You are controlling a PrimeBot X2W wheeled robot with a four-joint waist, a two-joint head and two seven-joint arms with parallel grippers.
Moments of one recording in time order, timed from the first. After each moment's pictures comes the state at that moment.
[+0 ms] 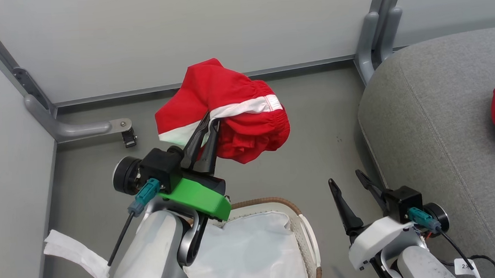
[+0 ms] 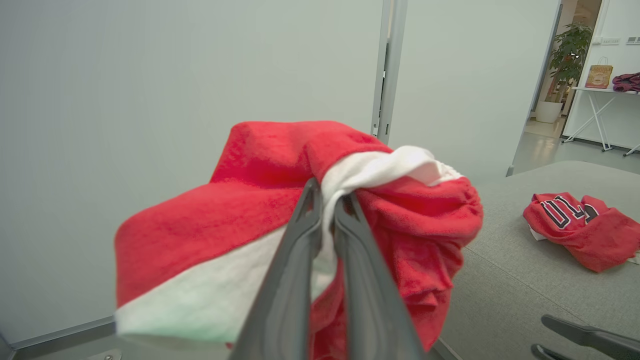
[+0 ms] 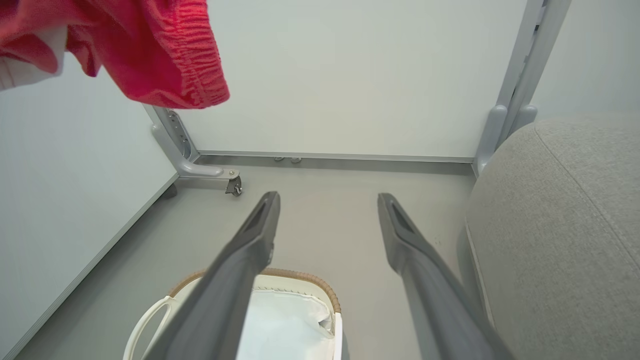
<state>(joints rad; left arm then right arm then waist) -0.42 0.05 -0.44 0.33 -0.32 -0.10 -0.26 -0.21 -0.05 0.24 0.44 0.21 0.13 -0.26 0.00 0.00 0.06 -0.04</state>
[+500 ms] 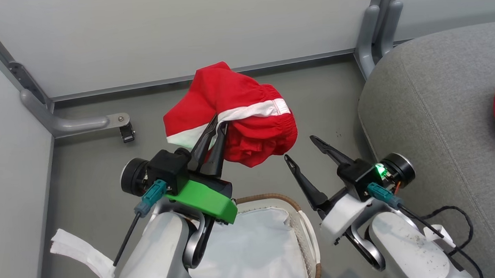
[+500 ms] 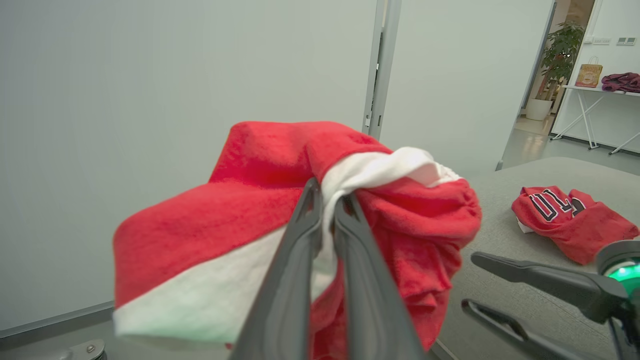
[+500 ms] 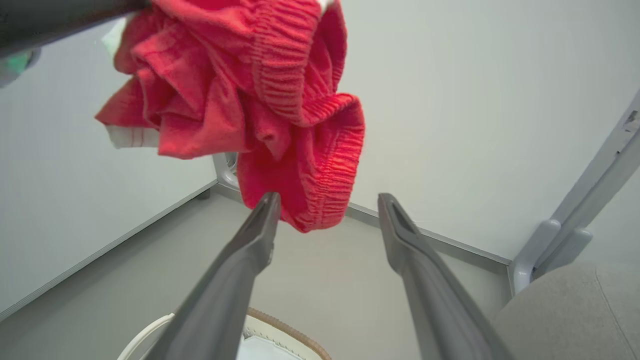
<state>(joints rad) -0.42 0.05 -0.47 0.33 -0.34 -0.09 -0.26 -0.38 -0.10 0.45 0.39 0.14 0.13 -0.26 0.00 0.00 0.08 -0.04</state>
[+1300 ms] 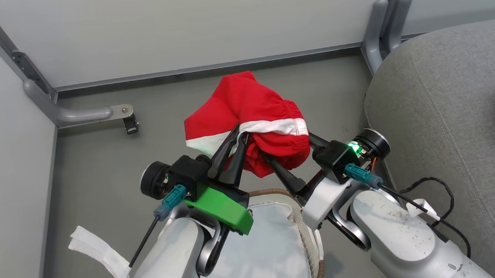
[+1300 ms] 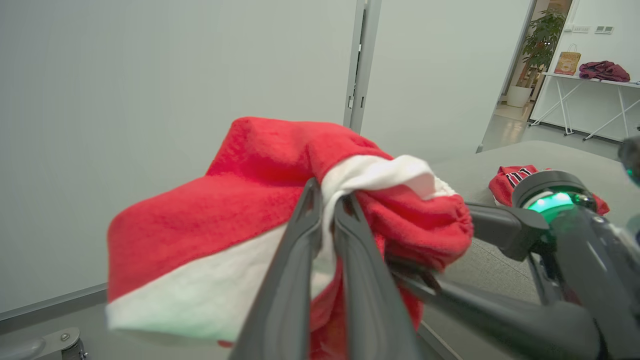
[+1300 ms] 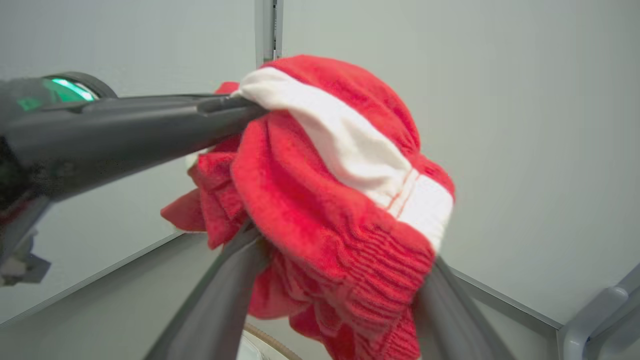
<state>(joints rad) -0.43 0.05 -0.56 0.35 -0.37 -0.09 -0.26 -0.55 -0.13 0.65 0.41 0.25 0.13 -0.26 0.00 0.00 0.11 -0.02</state>
